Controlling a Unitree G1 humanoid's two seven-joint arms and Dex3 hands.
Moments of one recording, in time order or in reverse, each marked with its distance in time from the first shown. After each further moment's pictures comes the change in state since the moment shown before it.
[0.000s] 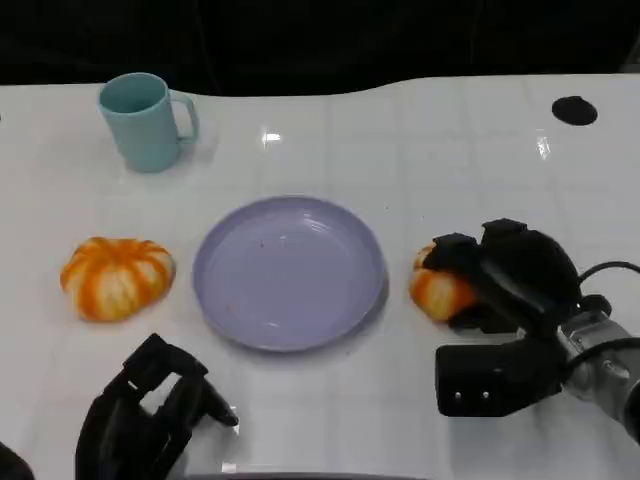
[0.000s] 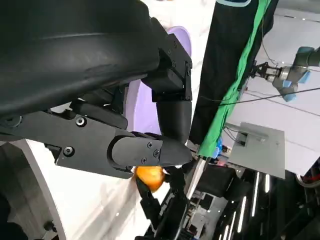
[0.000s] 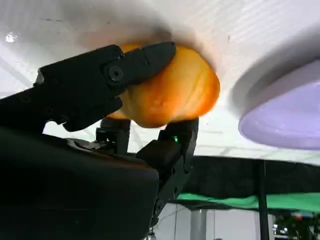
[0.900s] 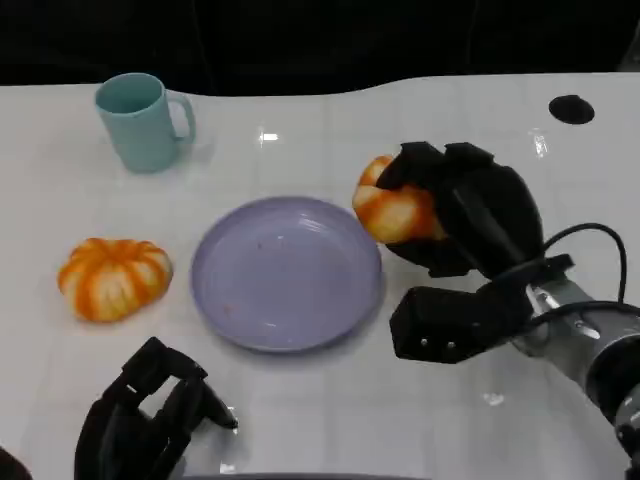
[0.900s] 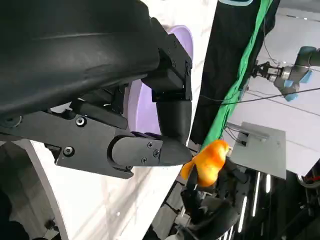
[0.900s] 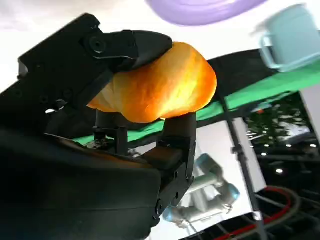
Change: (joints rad) left arm 0.009 -0.002 0.001 -0.009 -0.001 0.003 0.000; right arm -0.078 0.077 -0.086 -0.090 0.131 -0.139 -0.118
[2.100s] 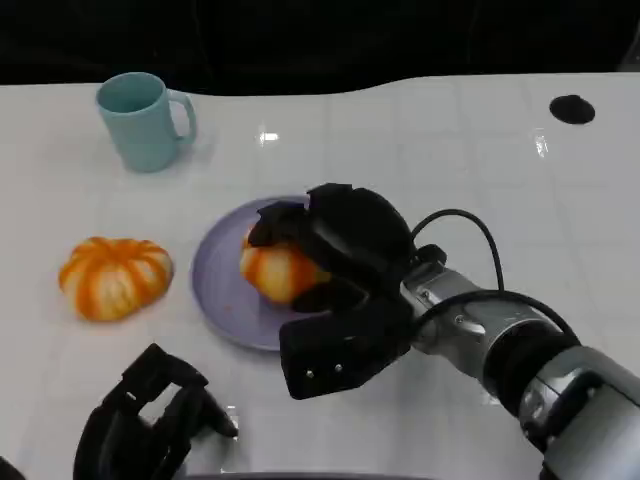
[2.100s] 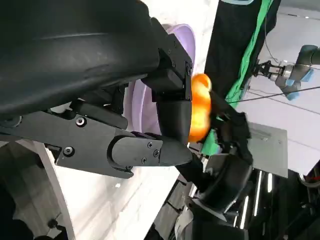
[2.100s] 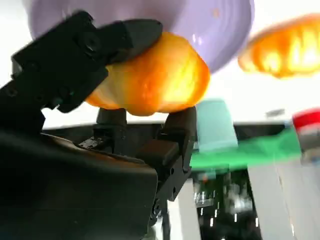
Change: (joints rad) left arm 0.030 -0.001 -0.012 -0.030 0.000 0.002 0.000; right arm -0.100 0.215 0.149 0.047 -0.057 0.164 0.293
